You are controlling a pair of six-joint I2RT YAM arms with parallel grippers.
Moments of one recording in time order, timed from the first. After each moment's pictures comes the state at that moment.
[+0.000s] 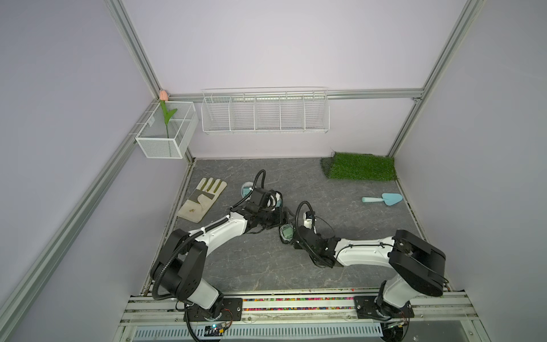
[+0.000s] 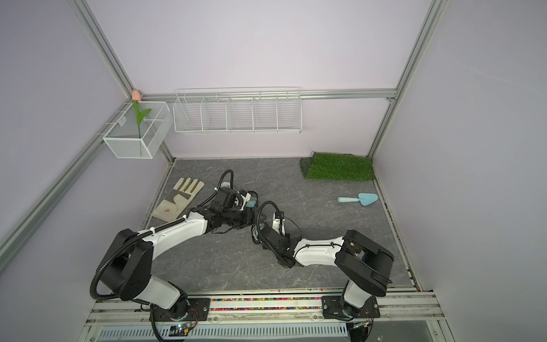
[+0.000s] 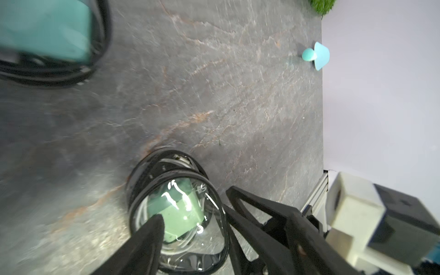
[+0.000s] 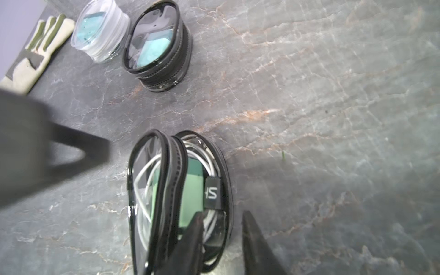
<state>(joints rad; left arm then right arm) -0.59 1.51 0.91 -0.21 0.49 -0.68 1.06 1.61 0.72 0.06 0.49 0.89</state>
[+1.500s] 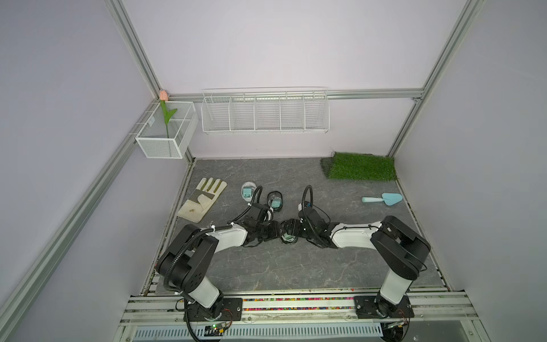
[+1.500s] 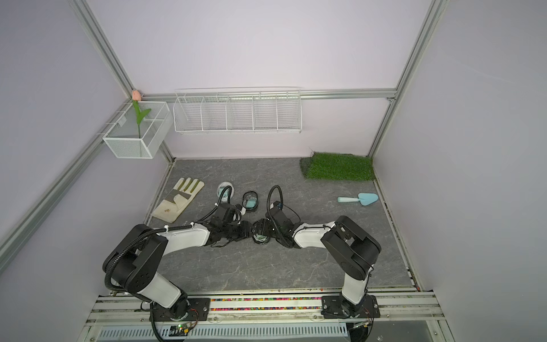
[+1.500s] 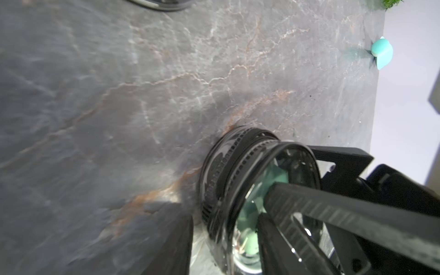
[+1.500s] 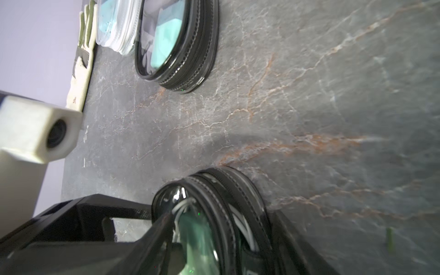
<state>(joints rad) -0.59 1.61 0.68 0.04 0.42 -0.72 0.84 1.78 0.82 0.21 -0.03 0.92</state>
